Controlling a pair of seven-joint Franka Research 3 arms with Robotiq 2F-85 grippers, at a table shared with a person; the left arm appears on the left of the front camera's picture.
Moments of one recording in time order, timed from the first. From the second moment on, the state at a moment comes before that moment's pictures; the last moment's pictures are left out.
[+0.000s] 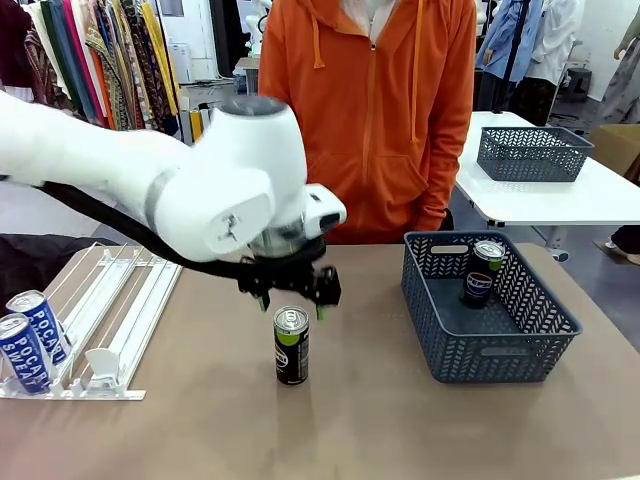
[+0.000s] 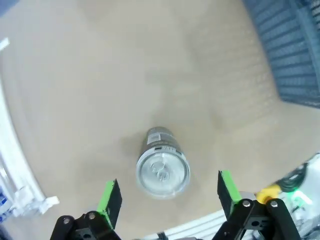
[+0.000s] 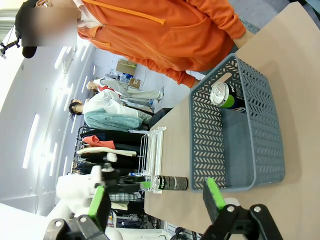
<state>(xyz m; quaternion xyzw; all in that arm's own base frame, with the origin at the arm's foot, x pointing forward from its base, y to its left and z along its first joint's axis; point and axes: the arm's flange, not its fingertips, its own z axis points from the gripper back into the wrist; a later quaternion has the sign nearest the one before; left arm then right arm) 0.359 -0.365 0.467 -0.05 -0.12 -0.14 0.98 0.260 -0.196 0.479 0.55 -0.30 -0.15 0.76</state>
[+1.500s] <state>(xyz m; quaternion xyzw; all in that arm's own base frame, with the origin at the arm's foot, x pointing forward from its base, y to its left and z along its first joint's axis) 0.247 0.123 0.492 -0.58 -0.09 0.06 0.81 0.260 -0.196 0.479 0.55 -0.30 -0.15 0.76</state>
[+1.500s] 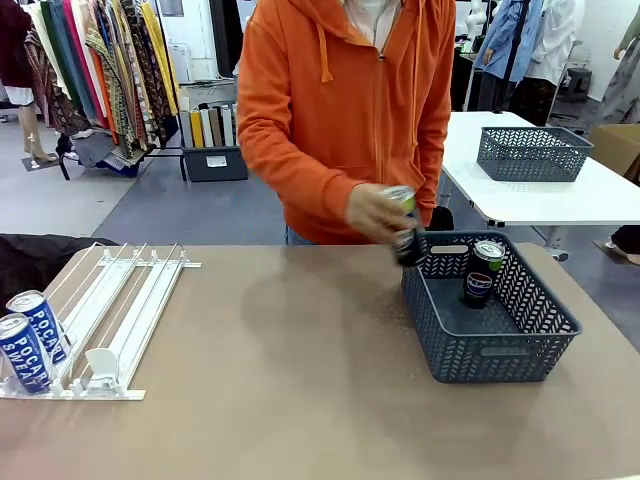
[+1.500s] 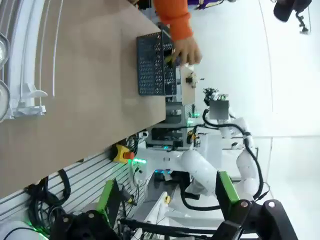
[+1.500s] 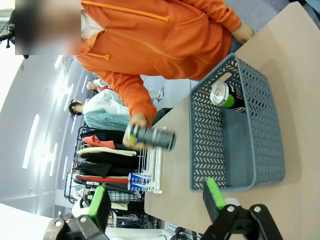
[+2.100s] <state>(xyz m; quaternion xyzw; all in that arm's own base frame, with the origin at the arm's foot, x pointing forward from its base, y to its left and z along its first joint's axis) 0.243 0.119 0.497 -0.57 -0.09 0.05 0.82 0.260 -0.196 0.479 0.55 -0.30 -0.15 0.76</state>
